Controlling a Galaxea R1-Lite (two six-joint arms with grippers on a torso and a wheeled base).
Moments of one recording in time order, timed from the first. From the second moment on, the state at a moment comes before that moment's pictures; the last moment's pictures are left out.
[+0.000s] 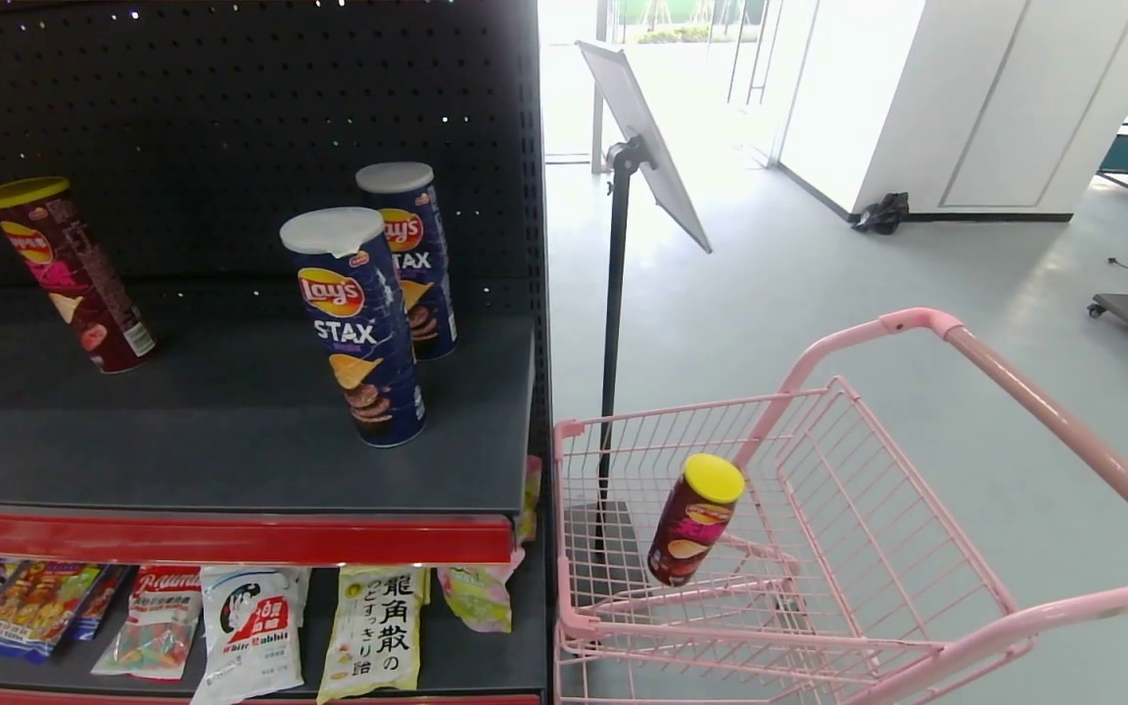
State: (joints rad) left arm 0.00 0.00 0.00 0.00 0.05 -0.01; right arm 0.00 0.00 0.00 0.00 -0.04 0.00
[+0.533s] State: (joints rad) left arm 0.00 0.00 0.00 0.00 0.05 -0.01; right arm 0.00 0.00 0.00 0.00 -0.03 0.00
